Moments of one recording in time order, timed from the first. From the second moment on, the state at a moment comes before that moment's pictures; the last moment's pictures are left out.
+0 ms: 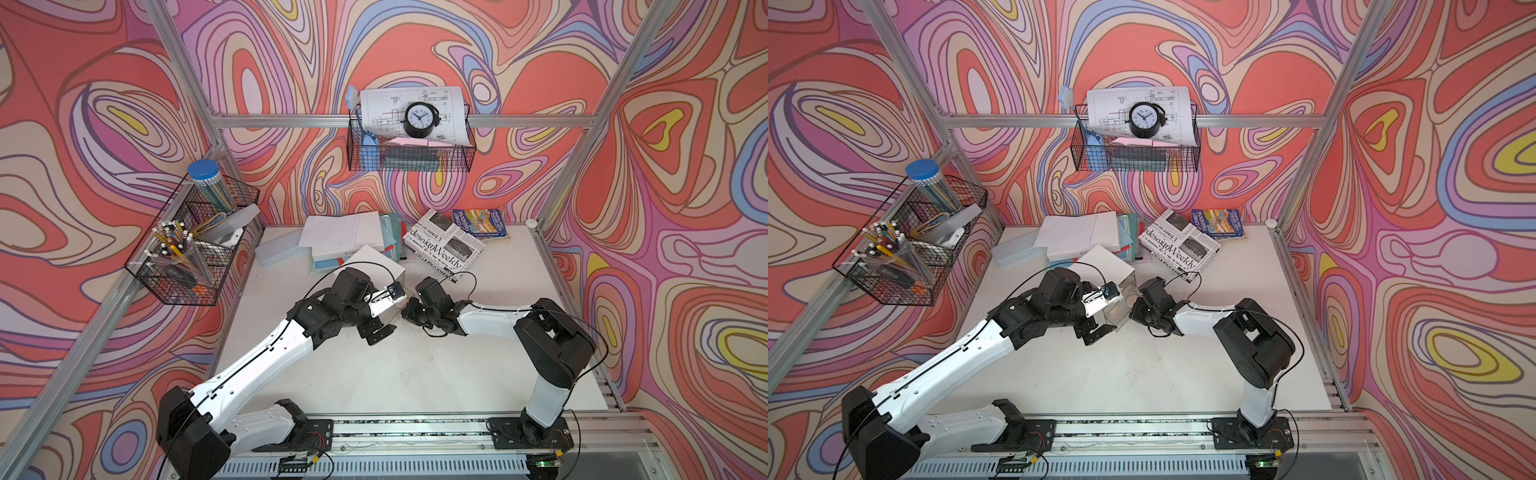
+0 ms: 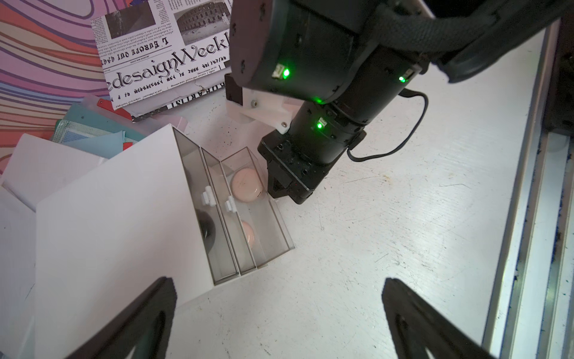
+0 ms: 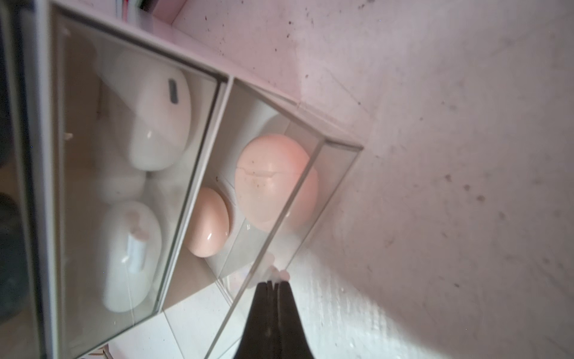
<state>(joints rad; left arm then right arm) -0.67 1.17 1.03 -0.64 0.18 0.46 0.69 1.82 0.96 0.05 -0.12 0.97</state>
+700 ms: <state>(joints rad) -0.67 1.17 1.03 -0.64 0.16 0.46 0.68 1.91 1.00 0.19 -0.16 0.98</state>
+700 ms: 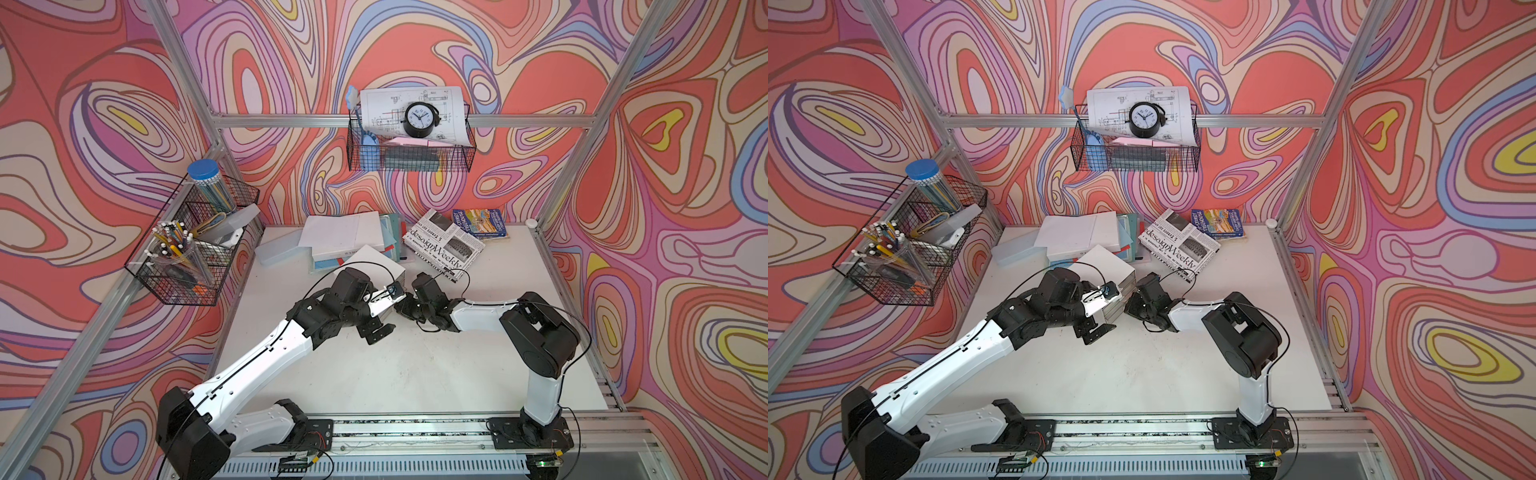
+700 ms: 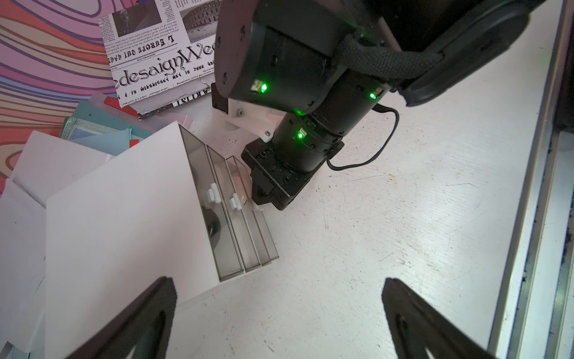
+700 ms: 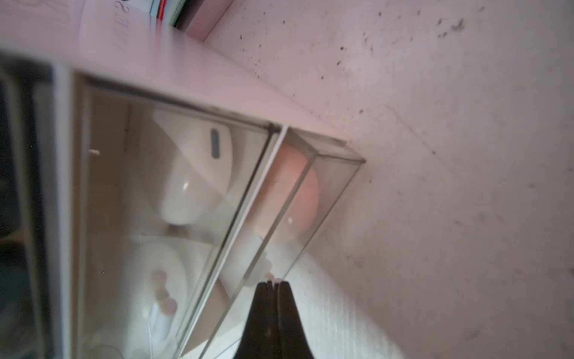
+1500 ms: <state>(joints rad) -0.64 1.15 1.03 -0.64 0.14 0.46 0.65 1.82 0.93 0.21 -0.20 0.90</state>
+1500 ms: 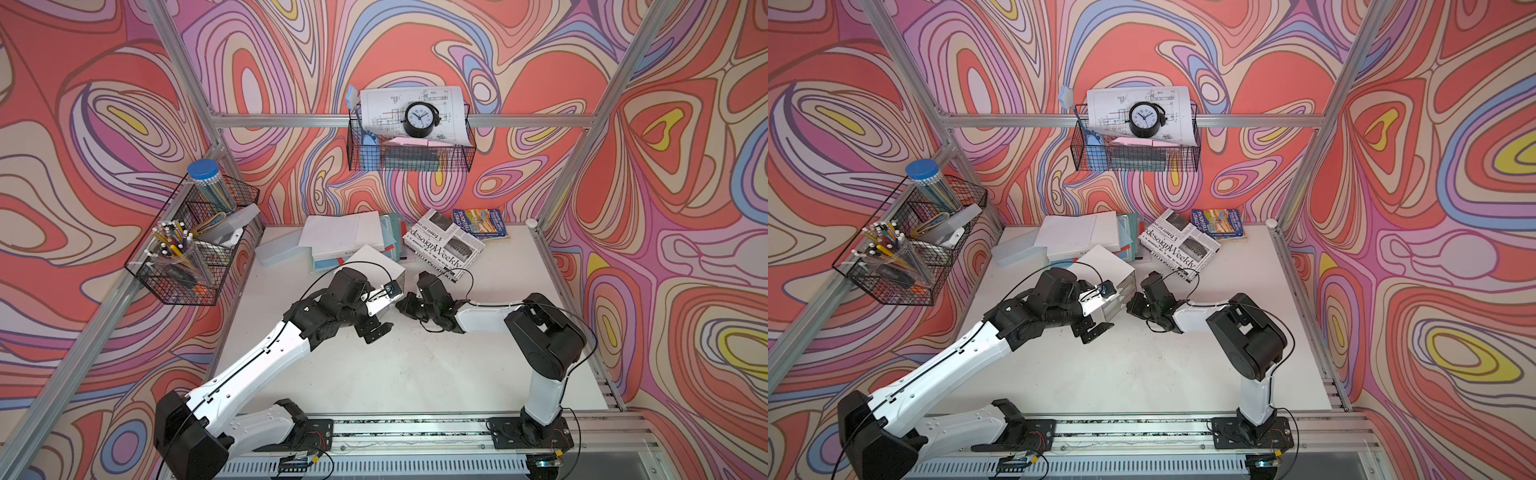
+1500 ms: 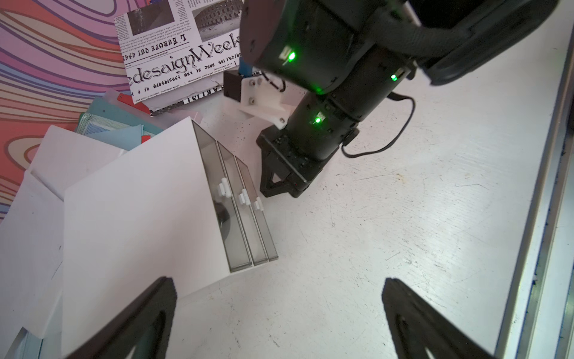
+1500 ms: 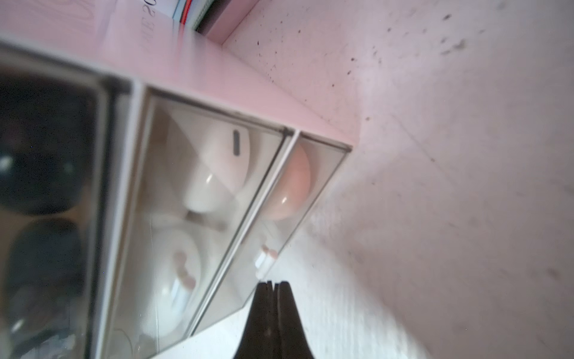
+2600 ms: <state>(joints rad) -0.41 0.84 0.62 -0.24 -0.43 0.01 0.35 1.36 0.96 -0.26 0.29 0.31</state>
